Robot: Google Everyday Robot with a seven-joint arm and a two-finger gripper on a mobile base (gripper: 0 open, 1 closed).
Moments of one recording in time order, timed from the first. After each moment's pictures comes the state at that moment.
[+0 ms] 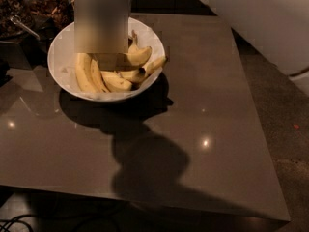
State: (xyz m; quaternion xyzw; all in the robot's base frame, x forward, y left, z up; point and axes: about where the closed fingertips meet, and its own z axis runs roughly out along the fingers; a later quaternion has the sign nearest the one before) arm 0.515 0.087 0.988 -0.71 0.69 -0.01 0.13
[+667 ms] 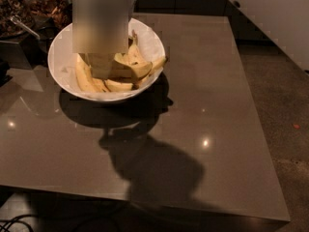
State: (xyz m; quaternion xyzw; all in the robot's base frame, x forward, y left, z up) arm 0.484 0.091 0.999 -0.70 0.70 0.04 0.14
